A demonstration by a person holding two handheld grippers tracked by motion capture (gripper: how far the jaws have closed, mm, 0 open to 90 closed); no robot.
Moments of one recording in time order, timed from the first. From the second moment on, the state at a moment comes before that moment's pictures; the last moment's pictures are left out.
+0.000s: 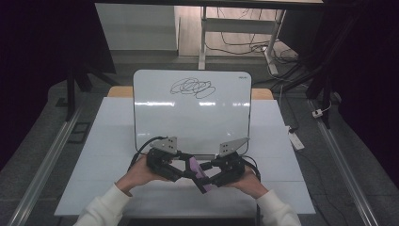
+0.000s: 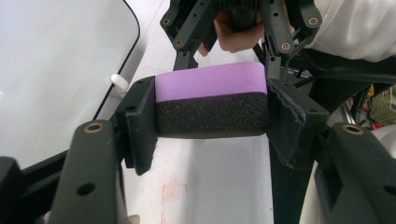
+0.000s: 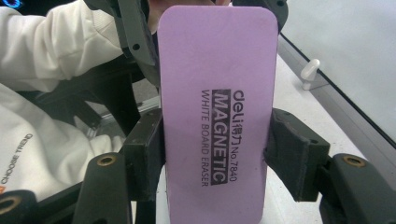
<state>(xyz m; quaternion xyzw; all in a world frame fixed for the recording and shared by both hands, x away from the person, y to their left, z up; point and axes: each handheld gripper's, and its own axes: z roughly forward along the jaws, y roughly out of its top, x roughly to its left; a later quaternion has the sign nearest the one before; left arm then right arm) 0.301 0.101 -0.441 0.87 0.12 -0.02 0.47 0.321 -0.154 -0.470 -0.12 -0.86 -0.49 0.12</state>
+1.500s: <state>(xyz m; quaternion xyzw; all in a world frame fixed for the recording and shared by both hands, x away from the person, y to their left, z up) 0.238 0.239 -0.494 0.79 0.43 0.10 0.43 0.322 -0.182 -0.429 -0.26 -0.78 -0.52 -0.25</state>
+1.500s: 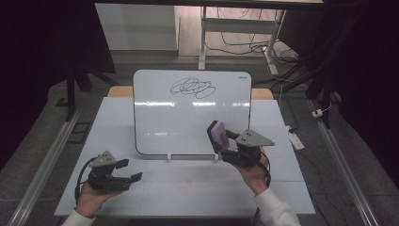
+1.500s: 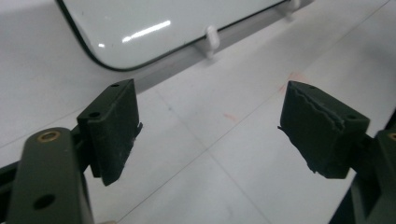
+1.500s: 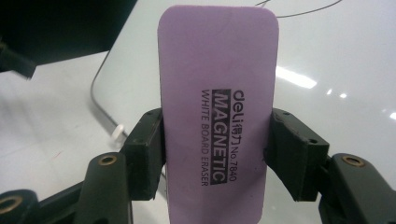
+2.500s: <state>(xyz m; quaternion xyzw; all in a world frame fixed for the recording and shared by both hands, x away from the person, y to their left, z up) 0.245 0.245 -0.502 0.78 0.44 0.09 0.43 0.393 -0.162 -0.368 -0.34 -0.73 -0.48 -0.35</state>
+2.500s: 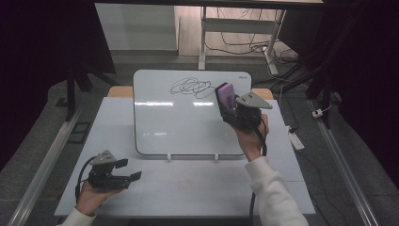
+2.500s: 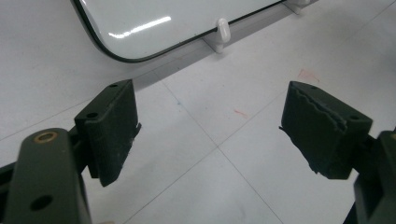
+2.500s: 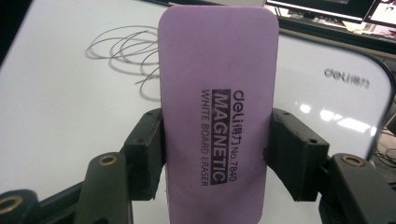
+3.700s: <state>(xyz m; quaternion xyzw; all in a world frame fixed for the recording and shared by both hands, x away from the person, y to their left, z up) 0.244 0.247 -0.500 0.78 0.44 0.08 0.44 0.442 -0.101 -0.358 -0.34 -0.73 -0.44 -0.39</state>
